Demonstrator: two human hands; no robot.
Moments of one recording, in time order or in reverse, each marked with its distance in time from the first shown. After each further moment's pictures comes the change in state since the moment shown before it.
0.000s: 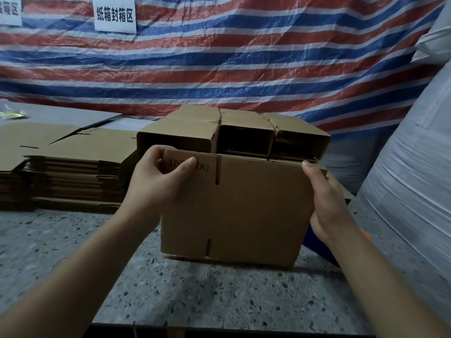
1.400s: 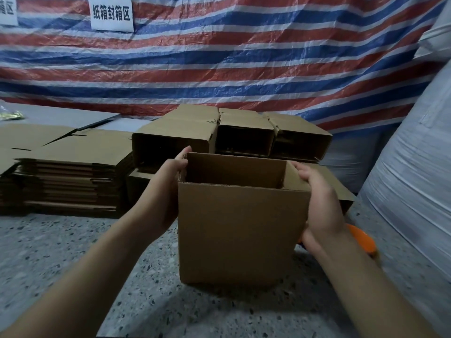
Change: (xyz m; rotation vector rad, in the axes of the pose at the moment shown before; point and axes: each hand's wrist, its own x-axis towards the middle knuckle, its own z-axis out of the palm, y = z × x) left_hand -0.008 0.015 0.020 -0.379 -0.293 -0.374; right_hand -0.015 -0.002 0.025 0.112 -0.079 0.110
